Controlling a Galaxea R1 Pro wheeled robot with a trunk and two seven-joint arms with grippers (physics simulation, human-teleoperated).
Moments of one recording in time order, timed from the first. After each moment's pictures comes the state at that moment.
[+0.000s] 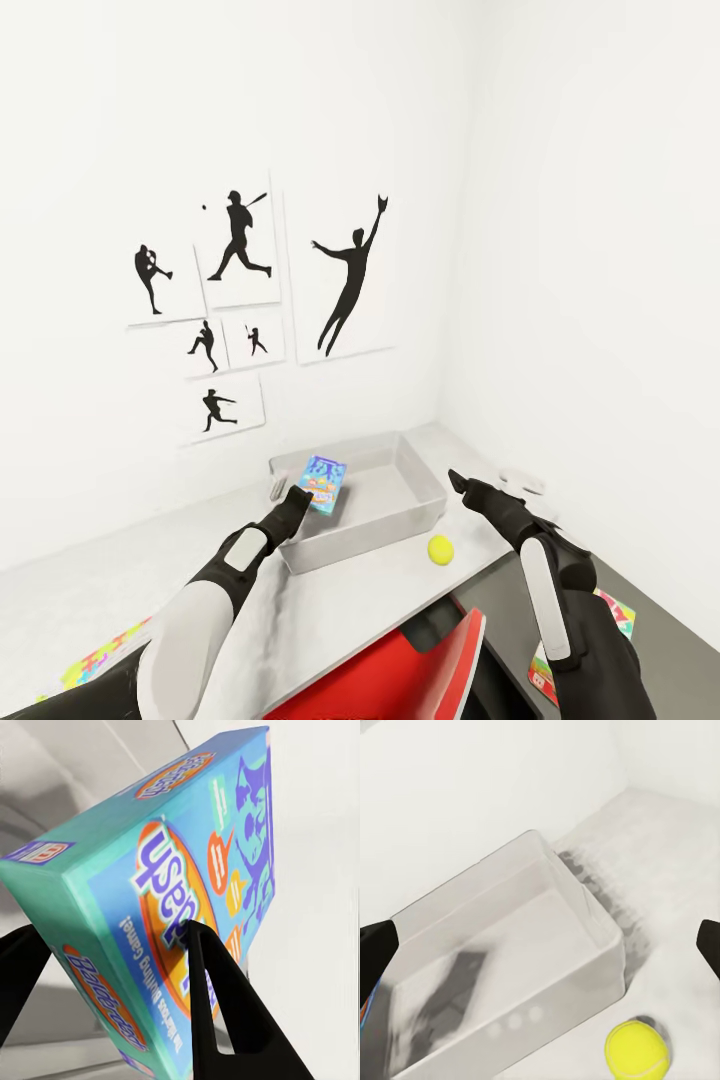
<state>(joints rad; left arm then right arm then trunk) -0.82 -0.17 0.57 -0.32 0.47 0.24 -0.33 -0.38 0.11 -0.18 -1.47 -0.26 0.58 0.06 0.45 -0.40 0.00</state>
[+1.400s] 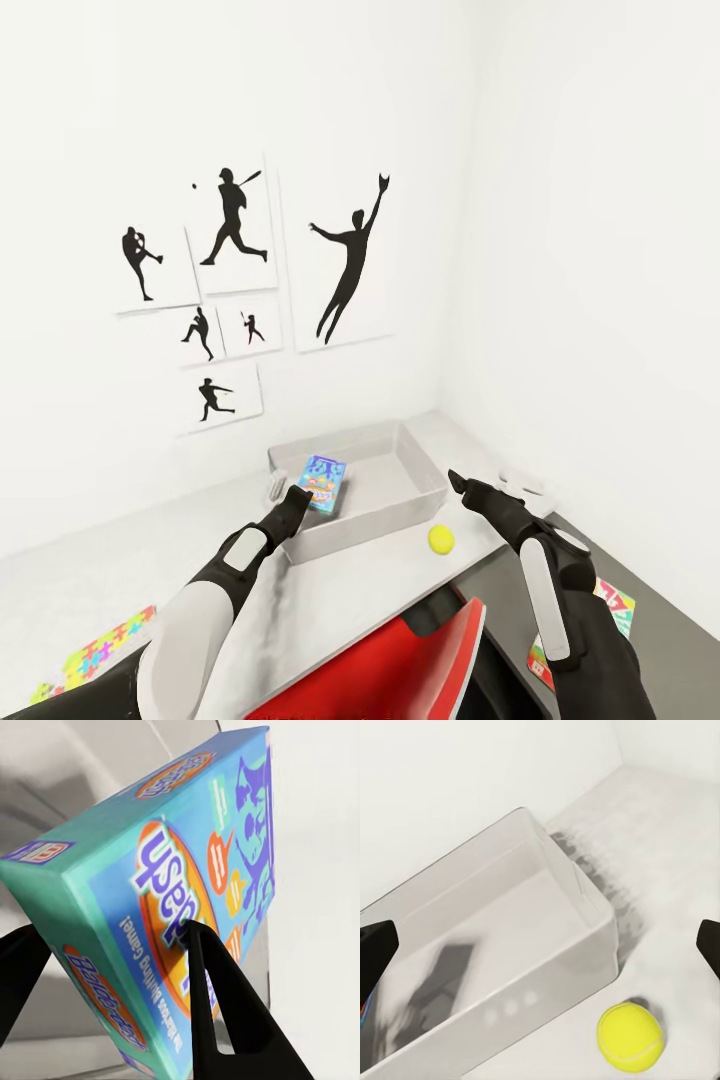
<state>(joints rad) -0.82 -0.17 0.57 -0.32 0.49 0.23 -0.33 -0.38 0.12 -0.18 -1.47 -0.26 0.58 0.06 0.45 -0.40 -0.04</state>
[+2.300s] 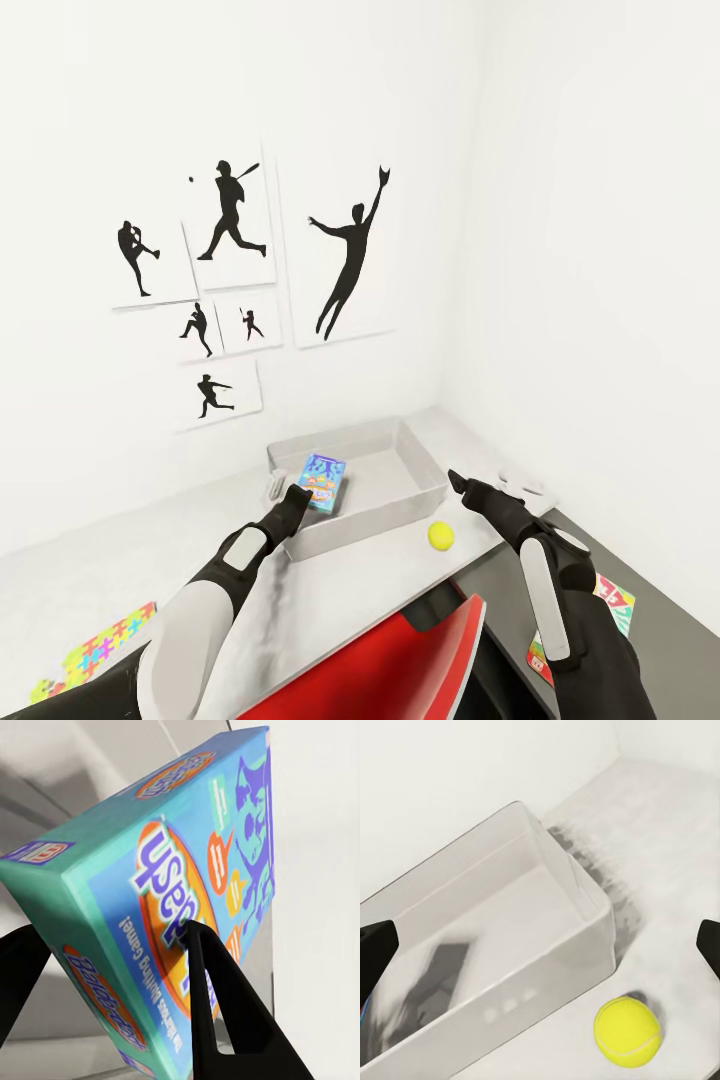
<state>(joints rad) -0.82 -0.17 0.57 -0.32 0.50 0.23 -0.33 -0.38 0.12 -0.18 -1.47 -0.26 0.58 0.06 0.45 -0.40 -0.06</state>
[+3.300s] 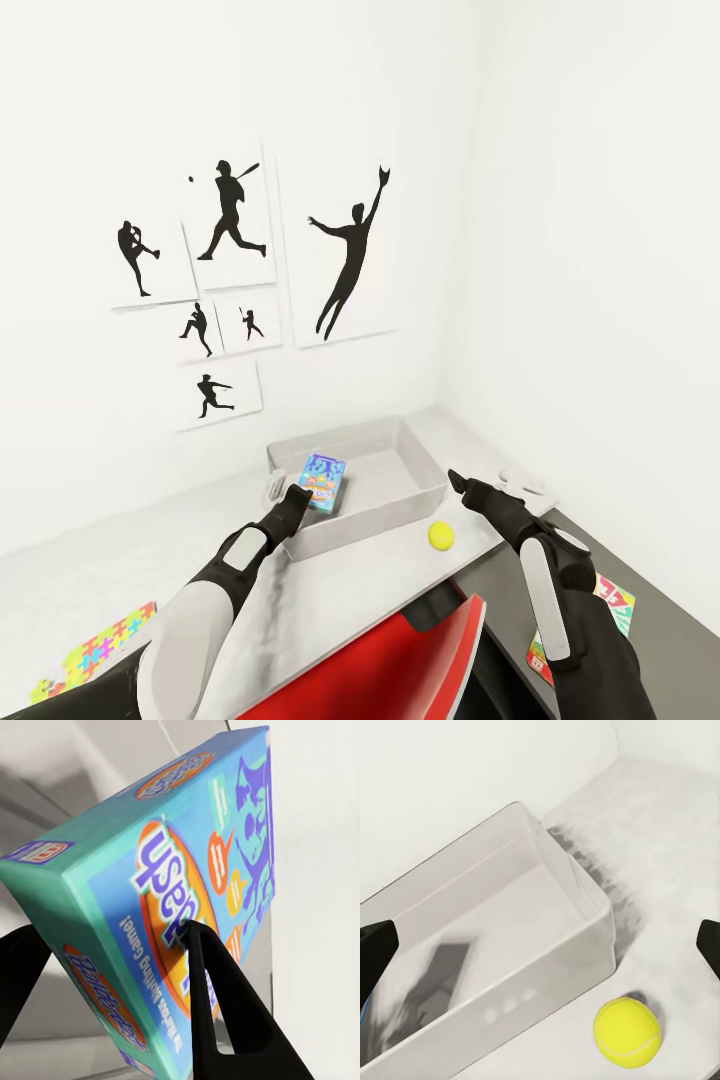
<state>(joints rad) -0.82 -0.17 0.57 -0.32 0.50 0.23 -0.33 -0.38 0.12 -0.18 -1.47 -0.26 0.58 0.06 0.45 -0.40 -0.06</state>
